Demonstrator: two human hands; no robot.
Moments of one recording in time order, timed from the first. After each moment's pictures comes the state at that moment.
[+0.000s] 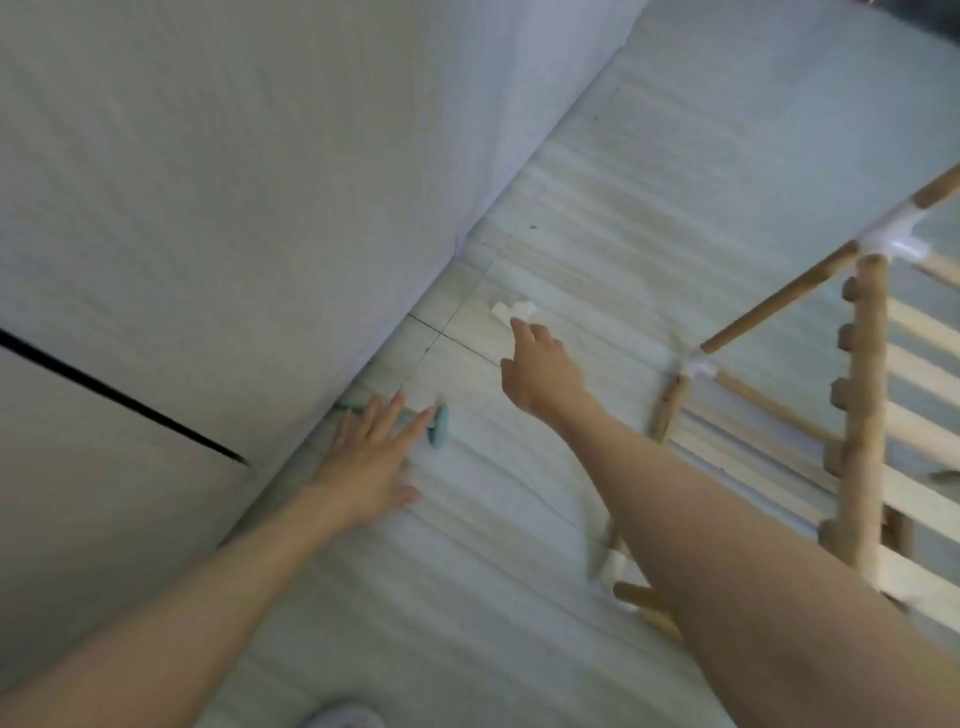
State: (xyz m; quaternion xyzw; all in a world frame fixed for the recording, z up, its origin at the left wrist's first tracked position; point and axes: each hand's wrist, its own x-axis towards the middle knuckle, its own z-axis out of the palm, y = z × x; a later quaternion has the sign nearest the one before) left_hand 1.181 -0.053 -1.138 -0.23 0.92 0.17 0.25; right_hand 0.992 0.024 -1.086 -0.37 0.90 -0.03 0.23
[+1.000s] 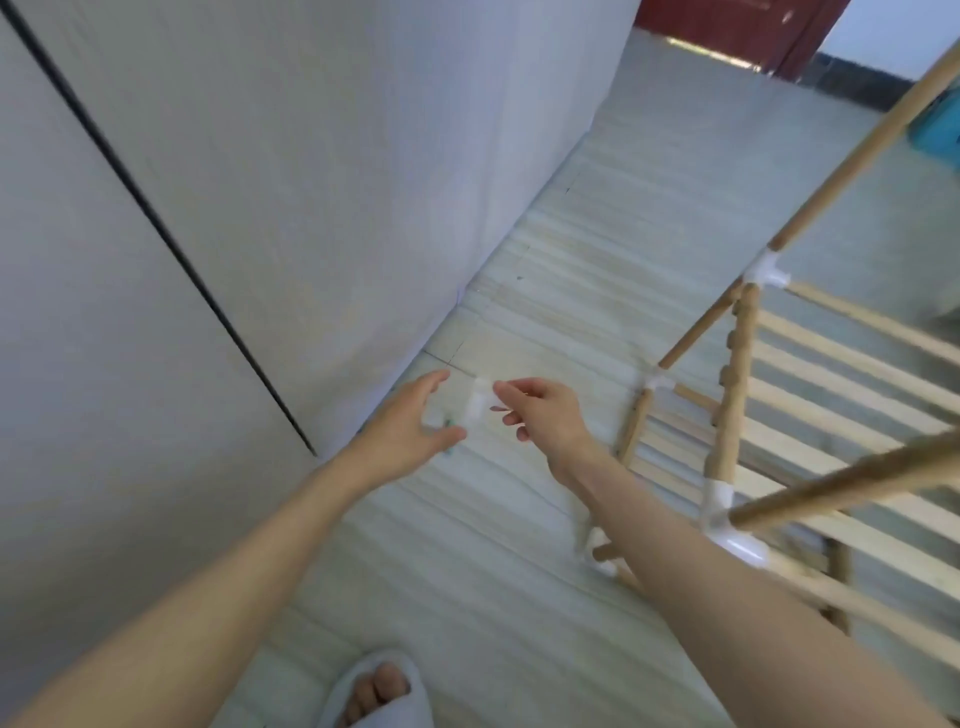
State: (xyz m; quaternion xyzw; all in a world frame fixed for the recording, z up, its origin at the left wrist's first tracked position) left_hand 1.196 -0.020 -0.999 -0.30 0.83 0.48 -0.02; right_hand 1.073 0.093 -0.980 -0.11 0.77 -0.52 0.36
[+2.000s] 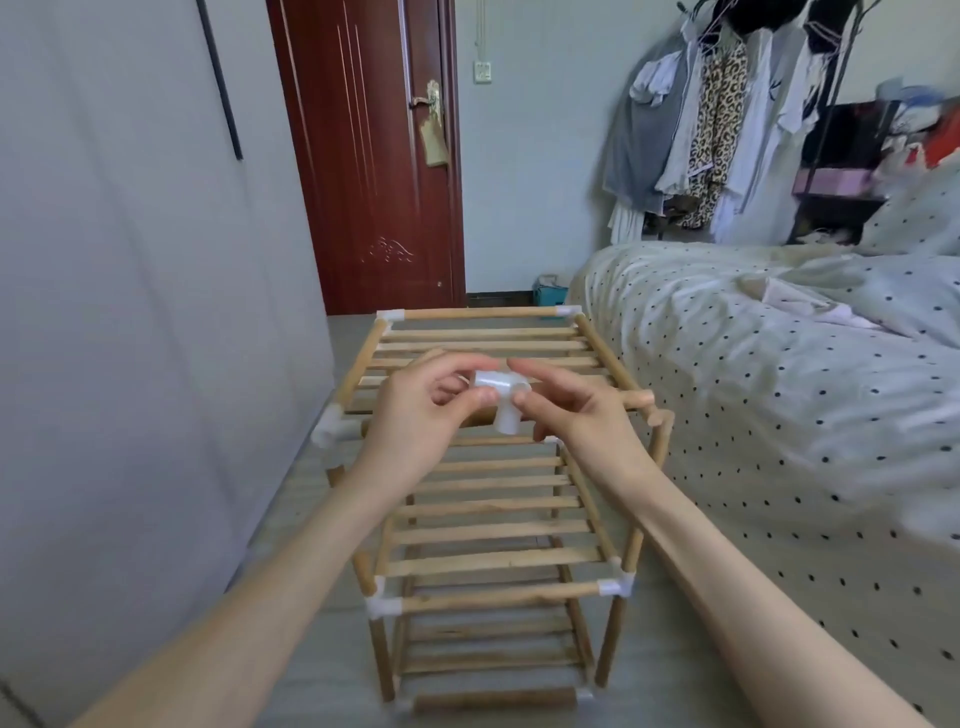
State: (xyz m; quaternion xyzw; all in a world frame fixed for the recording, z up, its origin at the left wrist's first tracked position) left_hand 1.131 0.302 -0.670 0.12 0.81 0.49 -0.29; right_hand 1.088 0.460 -0.686 -0.30 0.69 -0.66 -0.04
